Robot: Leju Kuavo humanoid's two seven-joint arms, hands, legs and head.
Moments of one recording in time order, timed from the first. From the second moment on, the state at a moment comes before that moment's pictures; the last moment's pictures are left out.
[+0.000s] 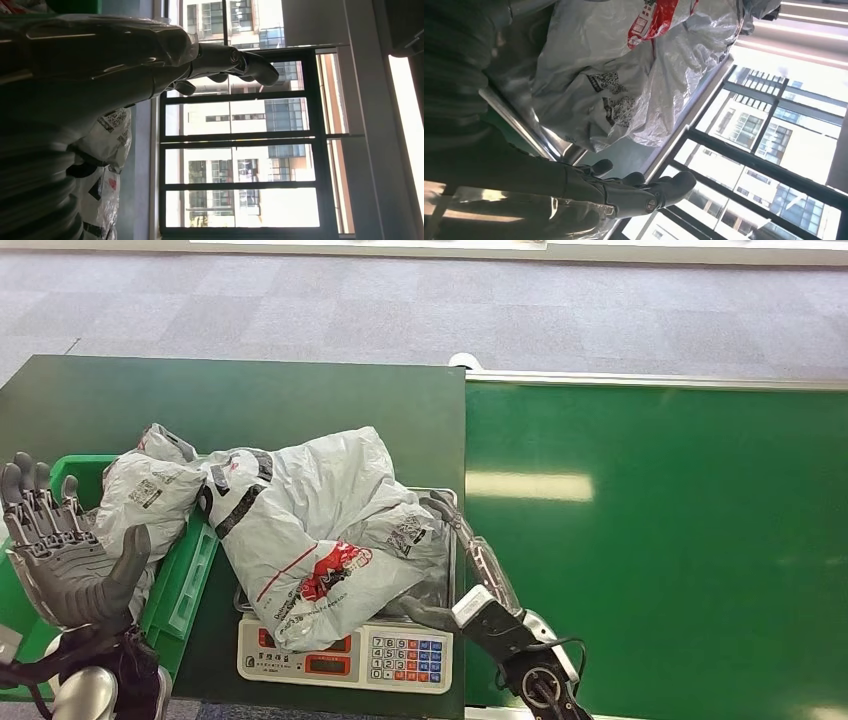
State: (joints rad) left arm 0.00 -0.17 0.15 -1.84 0.03 0.15 -0.60; right arm -0.12 0.11 0.51 -1.40 0.35 0.13 -0.40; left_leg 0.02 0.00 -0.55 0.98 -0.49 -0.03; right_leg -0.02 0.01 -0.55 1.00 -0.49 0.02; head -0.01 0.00
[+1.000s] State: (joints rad) left arm -0.08 -0.18 -0.17 -1.71 -0.36 0.10 -0.43; right arm 0.14 0.17 0.18 -1.77 0.04 0.11 -0.57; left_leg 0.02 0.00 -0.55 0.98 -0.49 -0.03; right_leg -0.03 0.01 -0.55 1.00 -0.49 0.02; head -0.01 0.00
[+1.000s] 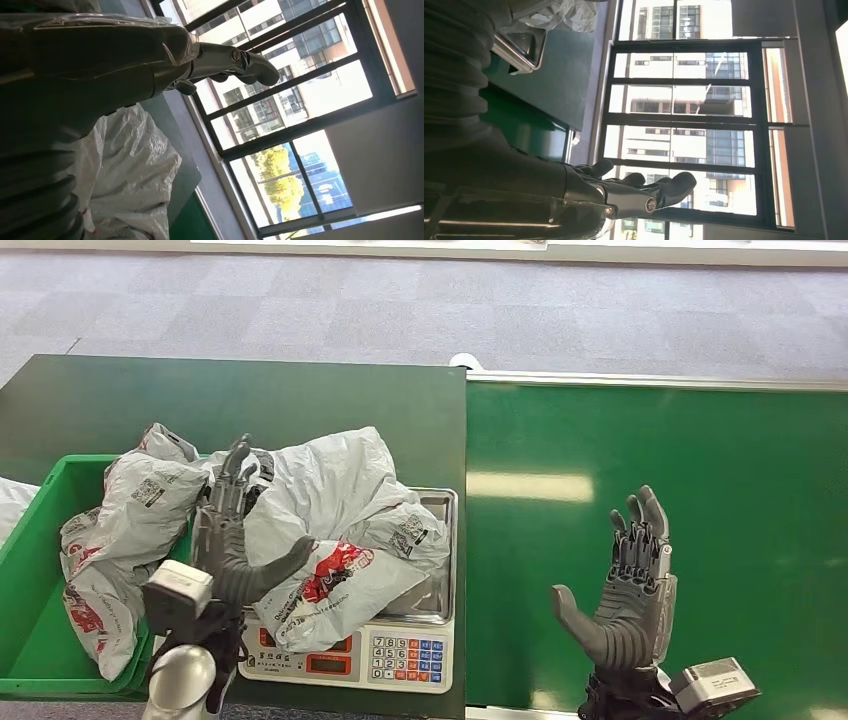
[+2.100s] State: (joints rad) left arm -0.27 -0.15 -0.50 -1.19 -0.88 -0.04 -0.26; right arm 0.19 0.21 0.15 -1.73 0.23 0.04 -0.57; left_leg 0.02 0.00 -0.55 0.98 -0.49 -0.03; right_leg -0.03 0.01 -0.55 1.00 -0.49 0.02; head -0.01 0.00
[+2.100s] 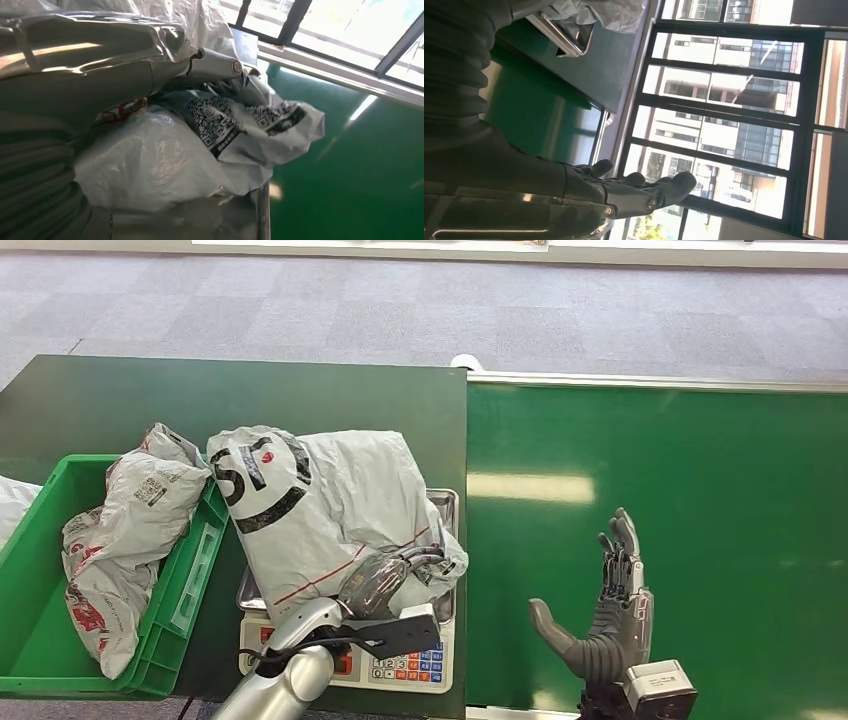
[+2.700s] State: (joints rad) left arm -0.26 -0.14 -0.52 -1.23 -0.81 0.01 -0.33; right arm 0.19 0.21 0.15 -1.71 0.24 0.05 -0.56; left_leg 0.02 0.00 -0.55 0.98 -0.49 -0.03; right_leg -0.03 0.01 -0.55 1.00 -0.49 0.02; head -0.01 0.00
